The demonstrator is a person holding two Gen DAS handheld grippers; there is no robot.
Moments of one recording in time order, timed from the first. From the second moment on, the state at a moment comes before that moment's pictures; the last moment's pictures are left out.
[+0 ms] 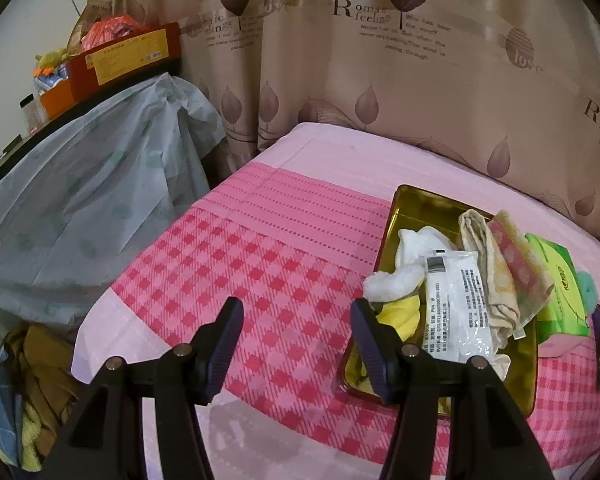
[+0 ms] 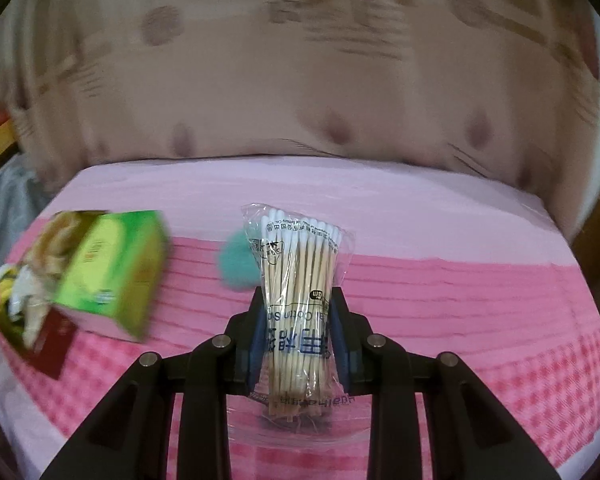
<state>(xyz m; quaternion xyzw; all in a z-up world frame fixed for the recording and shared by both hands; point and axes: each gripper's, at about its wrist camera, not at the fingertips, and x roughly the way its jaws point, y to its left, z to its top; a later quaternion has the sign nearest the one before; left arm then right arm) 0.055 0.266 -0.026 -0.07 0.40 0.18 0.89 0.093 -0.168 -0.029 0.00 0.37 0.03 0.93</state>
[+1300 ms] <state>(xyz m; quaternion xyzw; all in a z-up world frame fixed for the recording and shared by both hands) 0.052 0.292 -0.029 -0.13 0.40 0.21 0.88 0.113 0.118 -0.058 -0.12 0.39 0.24 0.88</state>
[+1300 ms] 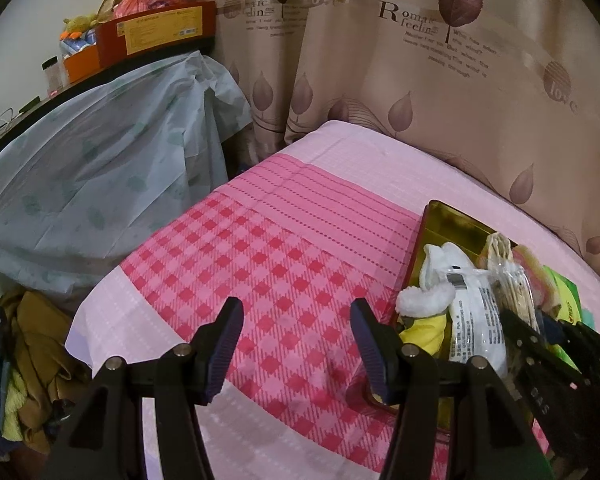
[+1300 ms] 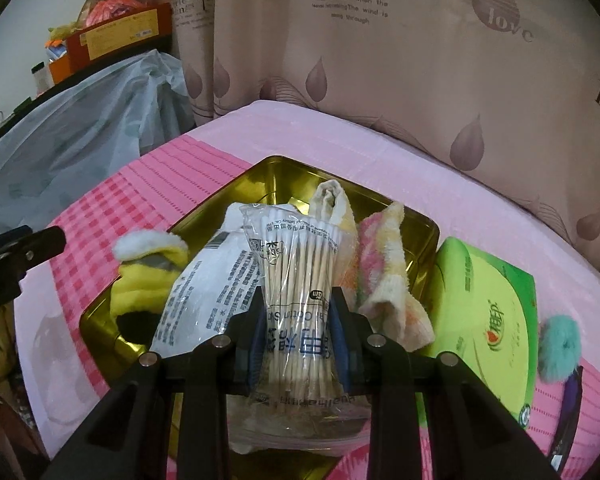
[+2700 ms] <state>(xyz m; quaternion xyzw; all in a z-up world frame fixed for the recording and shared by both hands) 0.052 0.262 -0.023 -0.07 0.39 0.18 0.90 0.072 -0.084 -0.036 -0.07 0.38 0.11 0.92</state>
